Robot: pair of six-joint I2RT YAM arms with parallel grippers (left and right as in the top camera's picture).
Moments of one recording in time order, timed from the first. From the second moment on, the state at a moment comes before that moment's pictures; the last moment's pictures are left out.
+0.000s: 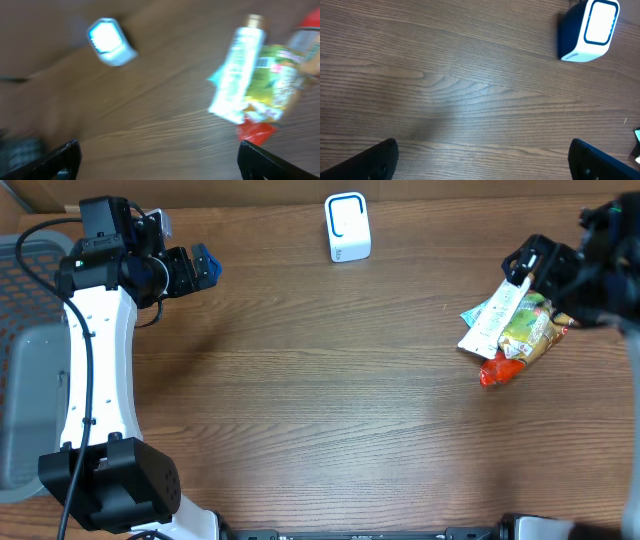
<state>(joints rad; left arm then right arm) 0.18 1.76 1.72 -1.00 0.28 -0.14 -0.11 1.45 1.77 -1.23 -0.33 0.38</state>
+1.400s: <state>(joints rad) 0.18 1.76 1.72 -1.00 0.28 -0.14 -0.06 0.21 0.19 0.06 -0.17 0.13</state>
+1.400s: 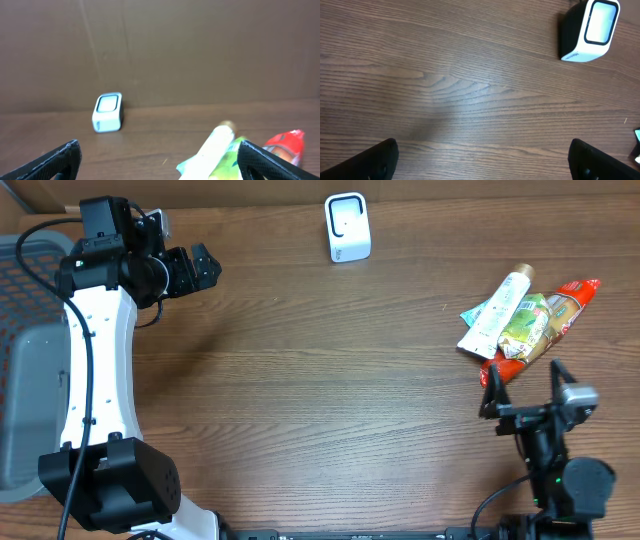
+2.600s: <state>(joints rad) 0.18 1.76 1.72 -1.00 0.28 -0.14 0.01 0.01 0.02 -0.03 -0.10 0.12</state>
